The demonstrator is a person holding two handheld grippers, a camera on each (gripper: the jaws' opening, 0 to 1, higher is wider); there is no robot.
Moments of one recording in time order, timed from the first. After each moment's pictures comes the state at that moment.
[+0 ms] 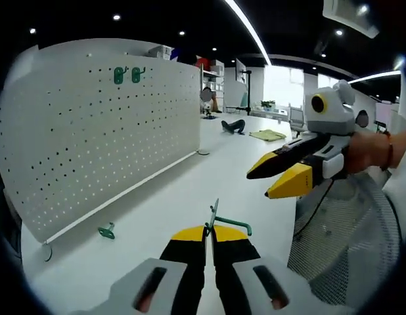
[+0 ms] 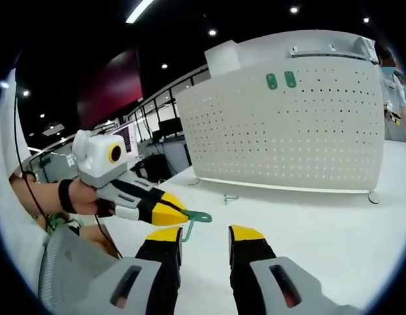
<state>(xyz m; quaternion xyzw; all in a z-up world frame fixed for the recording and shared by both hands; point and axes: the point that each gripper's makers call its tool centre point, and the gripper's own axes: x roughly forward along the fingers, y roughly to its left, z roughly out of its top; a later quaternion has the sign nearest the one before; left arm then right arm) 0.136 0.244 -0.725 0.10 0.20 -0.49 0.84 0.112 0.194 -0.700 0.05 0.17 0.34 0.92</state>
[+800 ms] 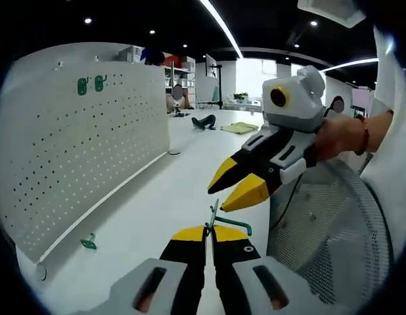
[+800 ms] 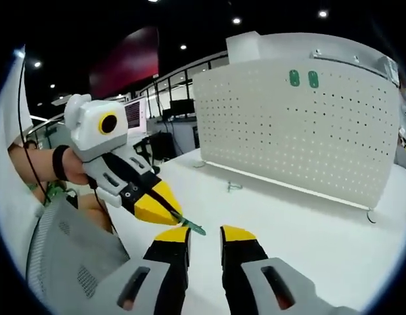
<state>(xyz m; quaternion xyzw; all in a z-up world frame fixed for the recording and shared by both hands) 0.099 0.223 -0.723 0.14 0.20 -0.56 0.79 0.105 0.200 -0.719 -0.04 0.20 0.37 0.91</state>
